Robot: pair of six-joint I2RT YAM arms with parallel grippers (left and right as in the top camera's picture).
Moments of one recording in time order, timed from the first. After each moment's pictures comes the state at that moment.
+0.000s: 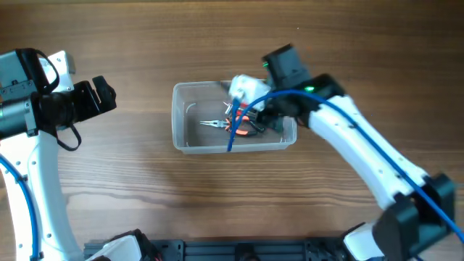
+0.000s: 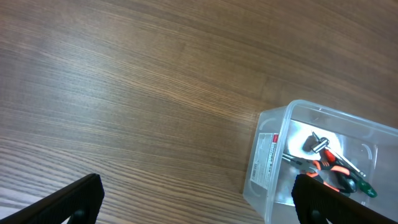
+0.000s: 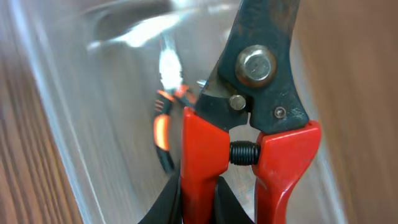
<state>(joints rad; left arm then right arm) 0.32 1.36 1.41 -1.12 0.22 -0.06 0.51 1.66 1.35 -0.82 -0.22 -0.80</state>
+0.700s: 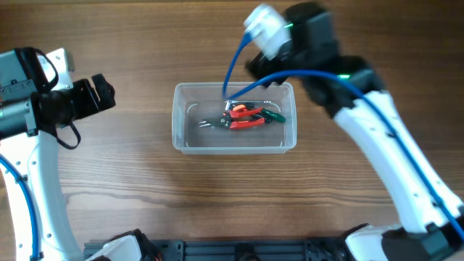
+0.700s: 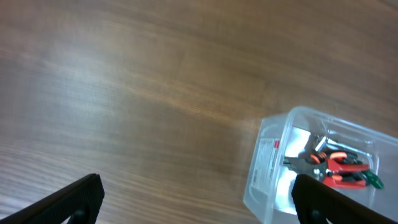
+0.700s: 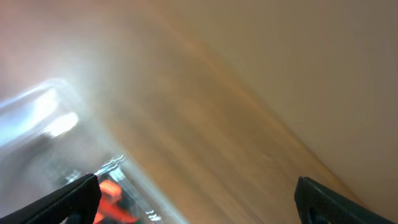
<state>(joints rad) 0.32 1.36 1.41 -1.08 0.22 -0.05 0.43 1.57 1.62 -0.70 0.01 -0.40</state>
